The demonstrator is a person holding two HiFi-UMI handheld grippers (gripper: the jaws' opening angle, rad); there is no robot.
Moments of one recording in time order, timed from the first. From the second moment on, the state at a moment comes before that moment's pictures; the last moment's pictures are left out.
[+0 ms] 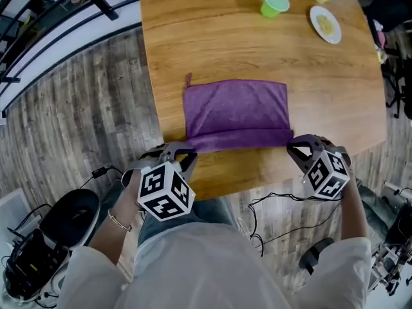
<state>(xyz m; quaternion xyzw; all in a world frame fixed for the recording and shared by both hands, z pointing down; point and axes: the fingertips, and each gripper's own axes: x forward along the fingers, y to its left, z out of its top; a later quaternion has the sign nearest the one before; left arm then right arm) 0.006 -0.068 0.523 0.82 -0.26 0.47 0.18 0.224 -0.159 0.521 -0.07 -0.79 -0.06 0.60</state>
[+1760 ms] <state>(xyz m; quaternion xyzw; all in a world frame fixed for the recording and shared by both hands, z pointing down) -0.011 -0.115 0.543 0.81 -0.29 0.50 0.11 0.194 -0.208 0.545 0.01 -0.81 -0.09 0.59</state>
